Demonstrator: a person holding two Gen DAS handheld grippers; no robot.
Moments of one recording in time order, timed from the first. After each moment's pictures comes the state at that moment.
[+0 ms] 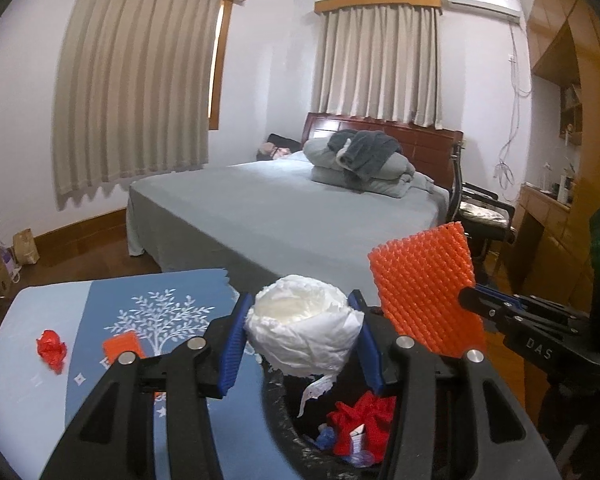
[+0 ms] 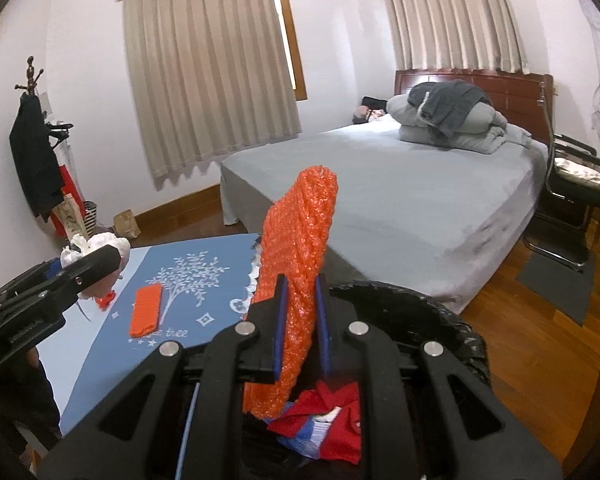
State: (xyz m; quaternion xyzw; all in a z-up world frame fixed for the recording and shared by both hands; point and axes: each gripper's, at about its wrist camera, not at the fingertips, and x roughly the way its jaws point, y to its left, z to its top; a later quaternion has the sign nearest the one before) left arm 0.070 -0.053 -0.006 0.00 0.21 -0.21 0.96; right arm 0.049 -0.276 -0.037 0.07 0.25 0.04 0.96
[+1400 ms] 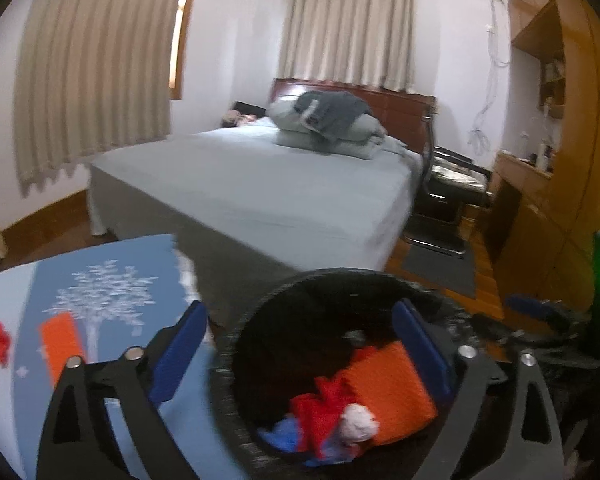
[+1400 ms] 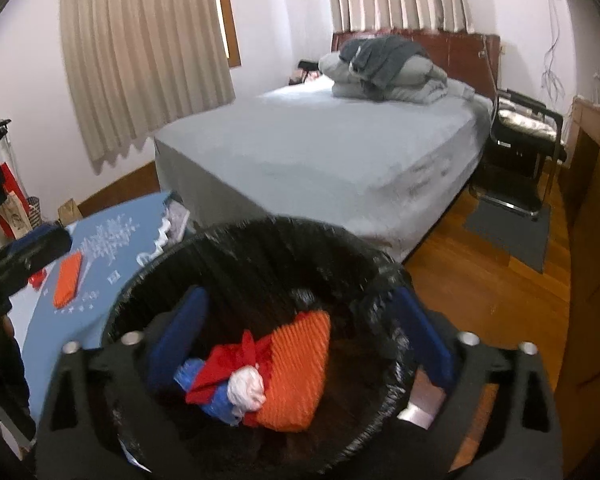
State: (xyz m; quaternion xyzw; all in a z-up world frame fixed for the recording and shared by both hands) left arm 0.101 -0.095 -0.060 0.02 0.26 -0.25 0.93; right arm 0.044 -0.334 -0.105 0.08 0.31 -0.06 0.95
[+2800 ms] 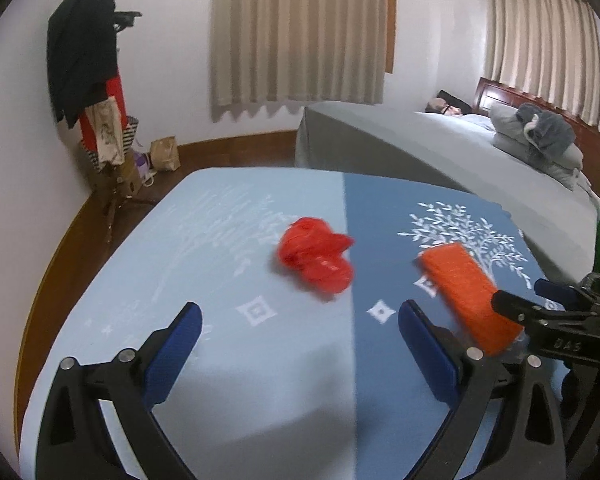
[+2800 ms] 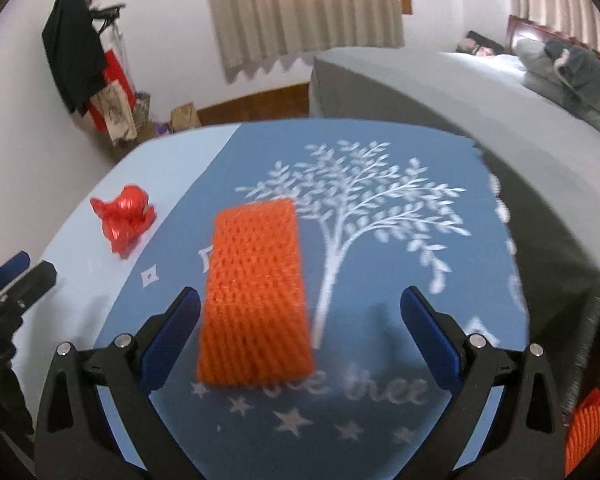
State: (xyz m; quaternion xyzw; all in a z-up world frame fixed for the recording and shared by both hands) left arm 0.139 0.244 -0.138 -0.04 0.32 0.08 0.94; right arm 0.237 0.016 -0.185 -0.01 0.40 0.18 0.90
